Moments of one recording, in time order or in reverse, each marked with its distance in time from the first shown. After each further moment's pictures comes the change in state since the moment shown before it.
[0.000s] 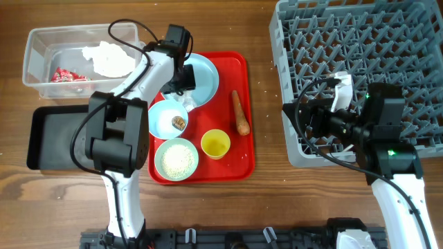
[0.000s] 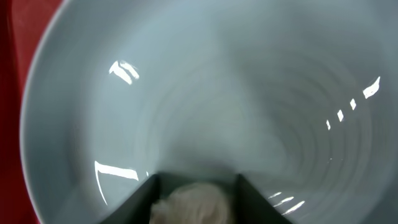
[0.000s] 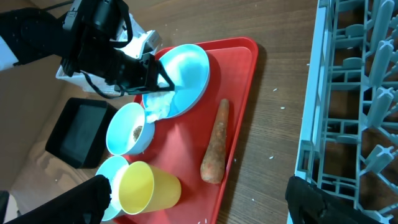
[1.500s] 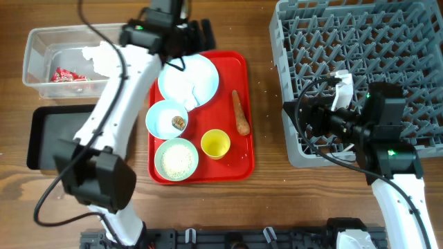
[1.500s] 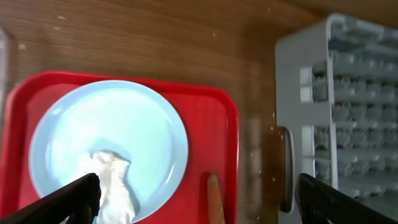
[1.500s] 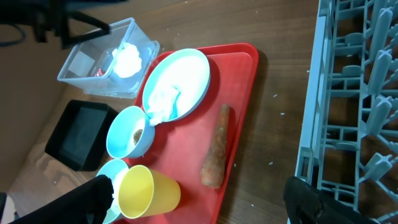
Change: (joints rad) left arm -0.058 -0.294 0.198 -0.065 0.139 -0.111; right arm 0.000 0.000 0.000 0.021 -0.003 0.000
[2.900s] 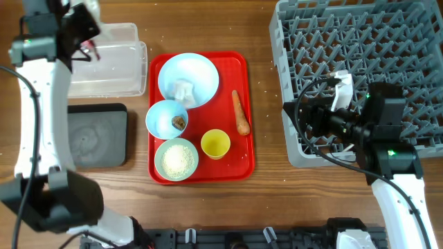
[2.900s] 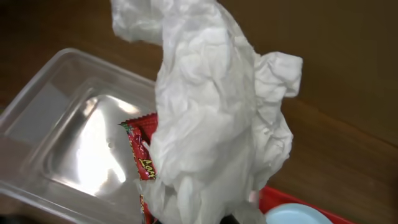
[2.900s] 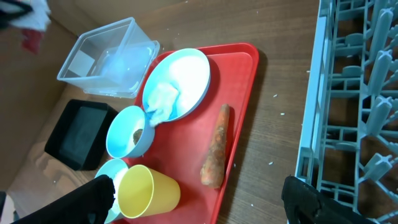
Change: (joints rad) left arm 0.515 -0.124 -0.082 0.157 -0.116 0.224; right arm 0.000 -0.001 0.000 0.000 0.000 -0.004
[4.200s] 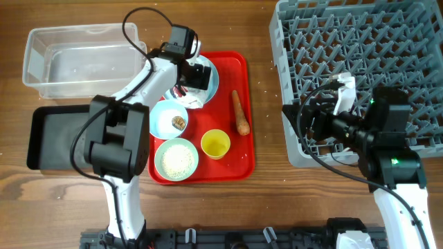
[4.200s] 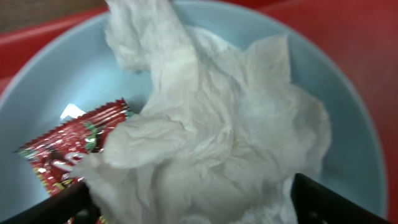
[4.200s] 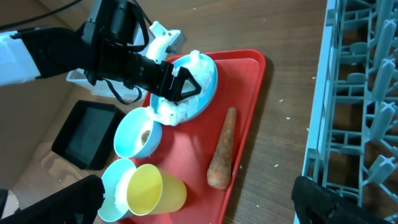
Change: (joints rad) left arm -0.486 0.378 -0.200 0.135 0.022 0.225; right arm 0.000 -0.050 0.000 -0.019 -0.012 0.003
